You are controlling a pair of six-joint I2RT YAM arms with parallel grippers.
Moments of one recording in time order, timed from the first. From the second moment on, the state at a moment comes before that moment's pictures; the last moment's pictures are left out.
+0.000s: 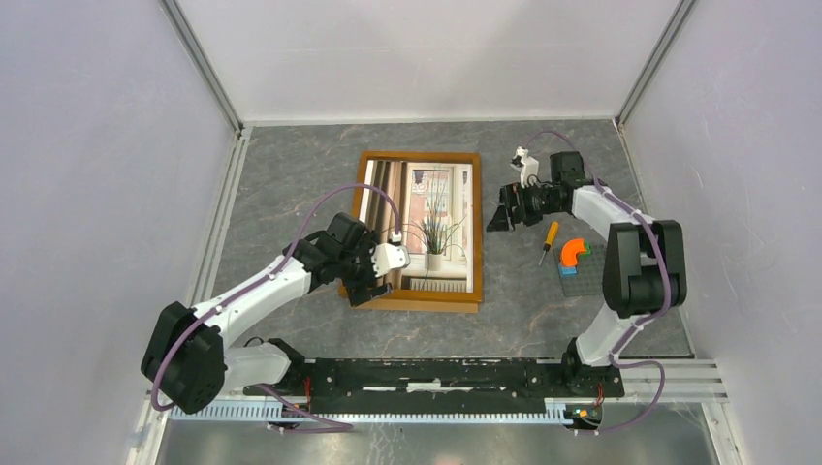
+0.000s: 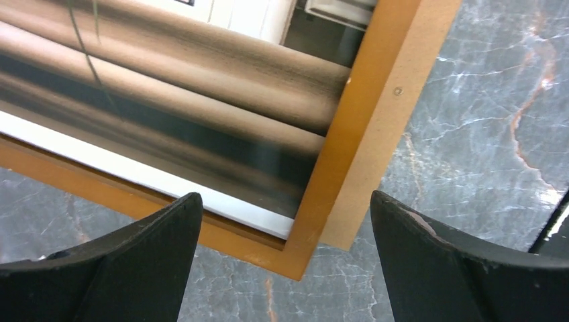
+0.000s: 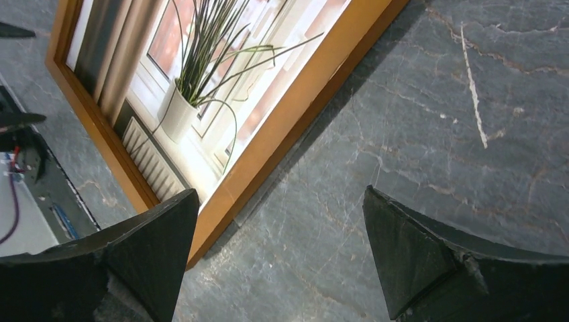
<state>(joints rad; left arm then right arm) -0.59 1.21 0.73 -0.55 0.26 0.71 0.05 1.75 1.12 -0.44 -0.78 -0.19</state>
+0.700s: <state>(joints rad) -0.17 1.22 0.81 -0.46 0.21 0.28 0.04 1.30 0.77 -0.40 -0.61 -0.29</state>
